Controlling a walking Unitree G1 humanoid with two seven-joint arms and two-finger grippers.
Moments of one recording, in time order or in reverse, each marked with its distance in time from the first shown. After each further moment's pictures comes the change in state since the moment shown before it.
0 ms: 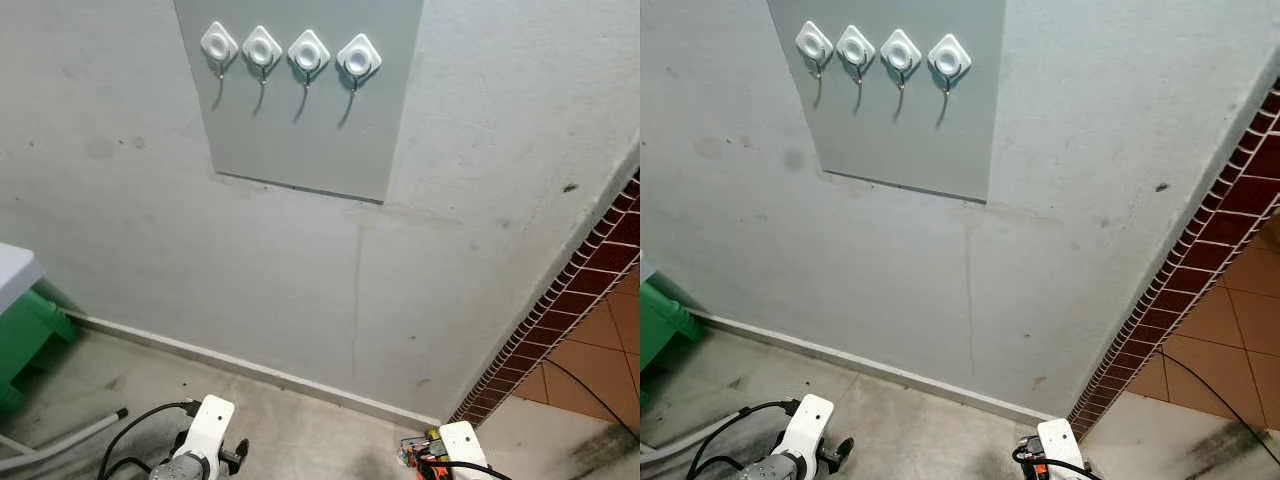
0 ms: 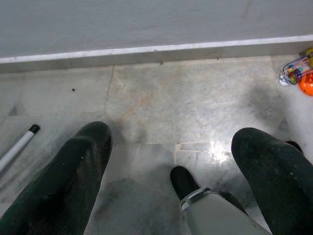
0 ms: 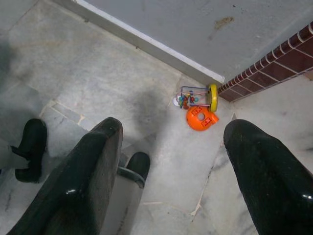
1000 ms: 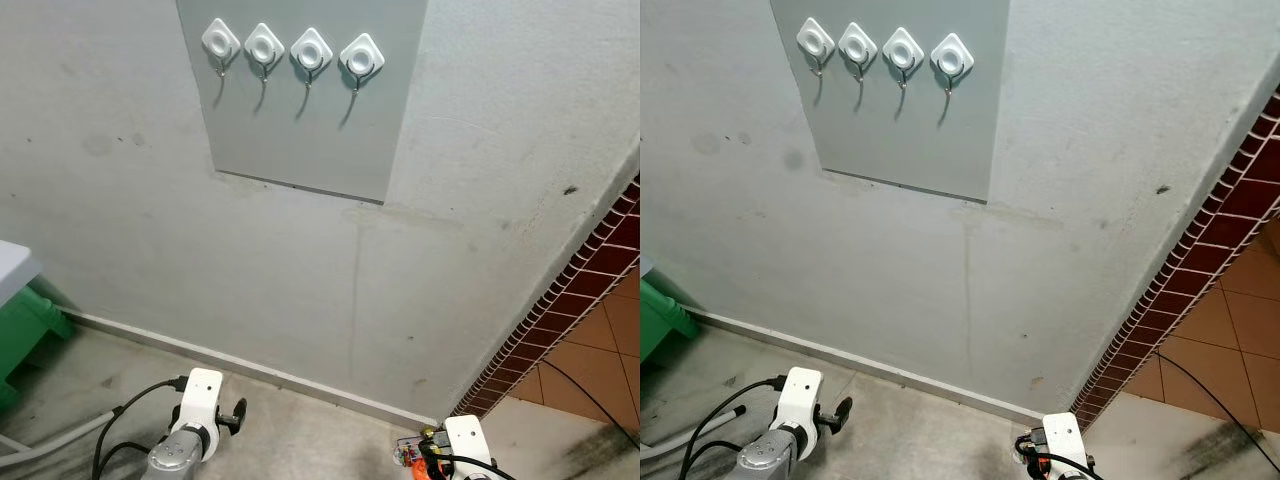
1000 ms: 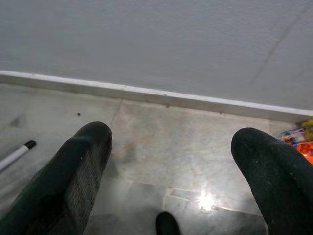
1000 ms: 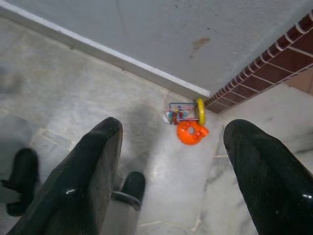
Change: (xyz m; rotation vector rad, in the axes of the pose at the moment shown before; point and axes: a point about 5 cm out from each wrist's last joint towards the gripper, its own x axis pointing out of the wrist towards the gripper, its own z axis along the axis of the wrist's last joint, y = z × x) left arm 0.005 0.007 0.033 -0.171 -0.164 0.082; right arm 0.001 0.003 0.008 0.080 -0.086 -0.071
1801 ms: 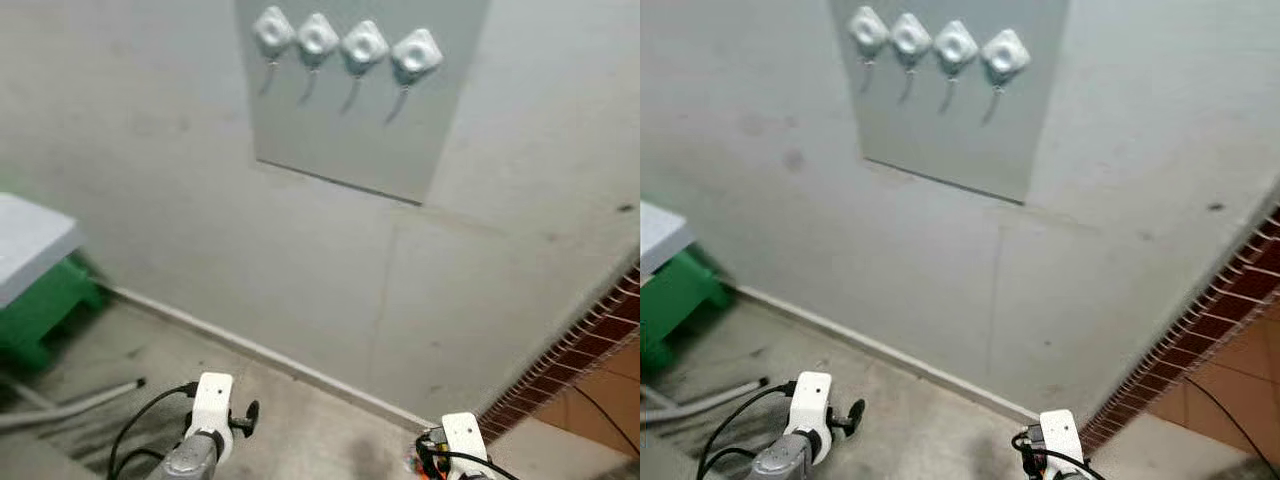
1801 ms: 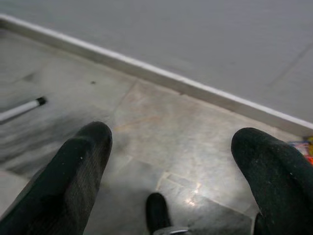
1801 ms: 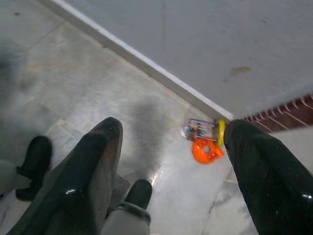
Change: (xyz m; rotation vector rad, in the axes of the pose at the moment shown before) left arm 0.000 -0.008 -0.004 -0.070 0.011 -0.007; right arm 0.001 0.001 0.004 -0.023 -0.008 0.025
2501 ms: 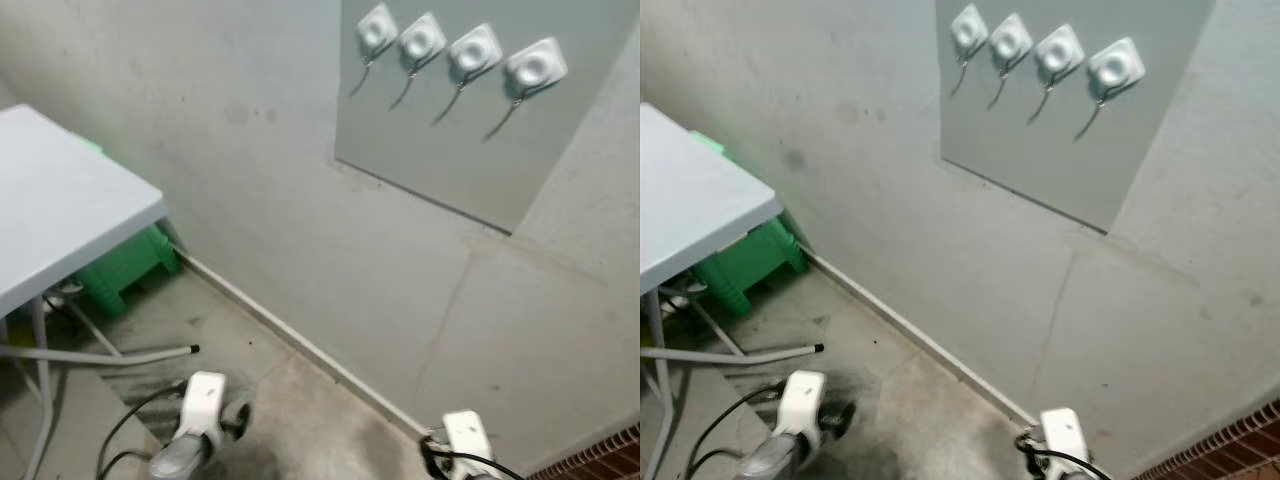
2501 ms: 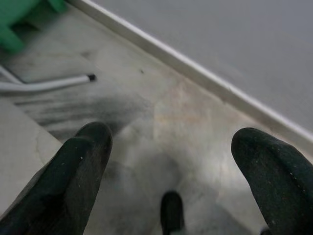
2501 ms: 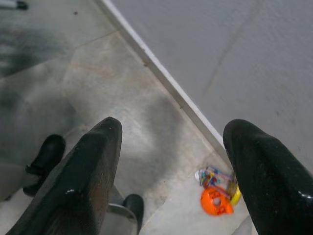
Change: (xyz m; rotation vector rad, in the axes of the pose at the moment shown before) left arm -0.002 0.013 0.003 0.004 -0.010 0.004; right arm -0.001 -0.001 -0.001 -0.027 -0.013 0.030
